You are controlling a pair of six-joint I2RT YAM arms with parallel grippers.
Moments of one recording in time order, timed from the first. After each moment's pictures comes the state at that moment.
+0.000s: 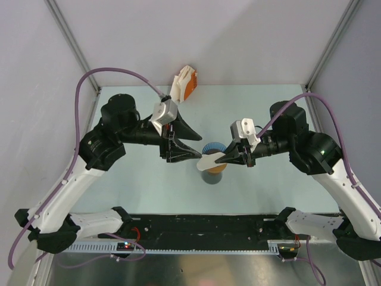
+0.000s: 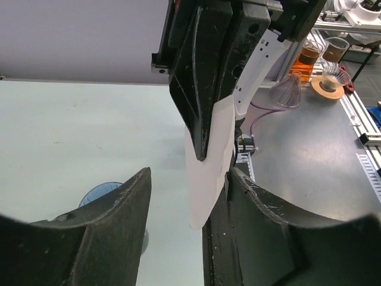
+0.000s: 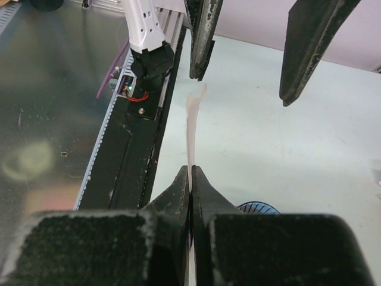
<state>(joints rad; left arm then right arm) -0.75 1.11 1.50 -0.54 0.86 0.03 0.74 1.08 1.53 -0.84 -0.88 -0.51</state>
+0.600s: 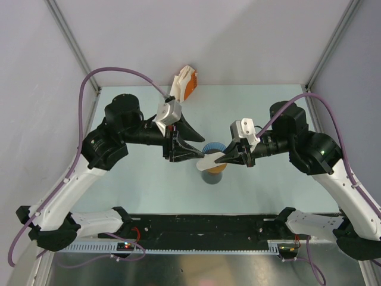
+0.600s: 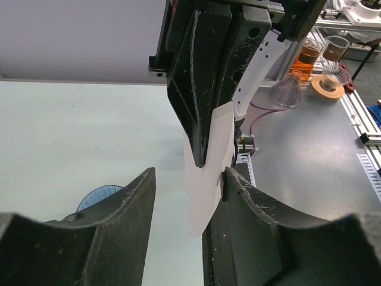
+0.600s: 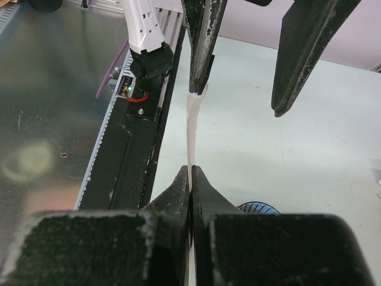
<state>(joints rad) -0.79 1.13 1.53 -0.53 0.83 0.03 0.75 1.08 1.53 -0.84 -0.87 -0.50</state>
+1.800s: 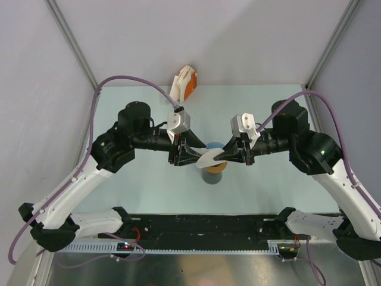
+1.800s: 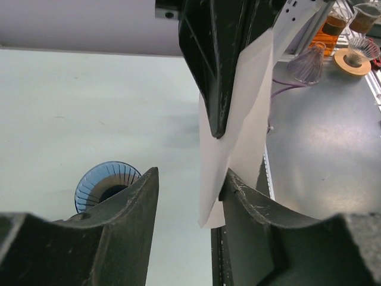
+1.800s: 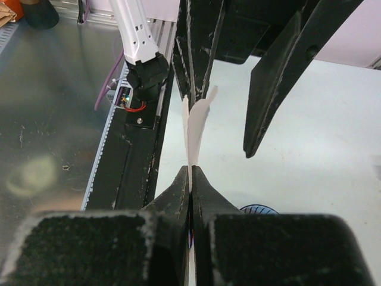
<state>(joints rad) -0.81 1.12 1.42 -0.54 0.76 0.10 0.75 1.08 1.53 -0.79 -0.85 -0.42</state>
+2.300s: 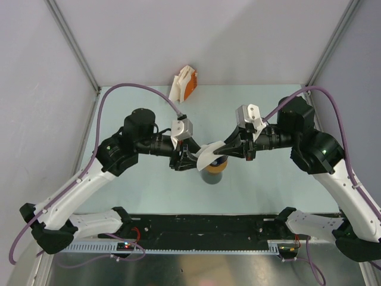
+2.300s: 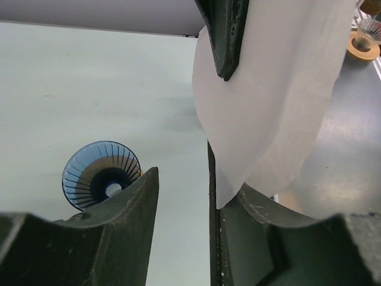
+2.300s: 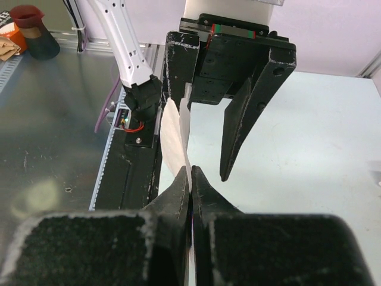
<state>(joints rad) -0.81 1.09 1.29 -0.52 0.75 0.13 0.71 1.07 1.53 -0.69 -0.88 -0.31</state>
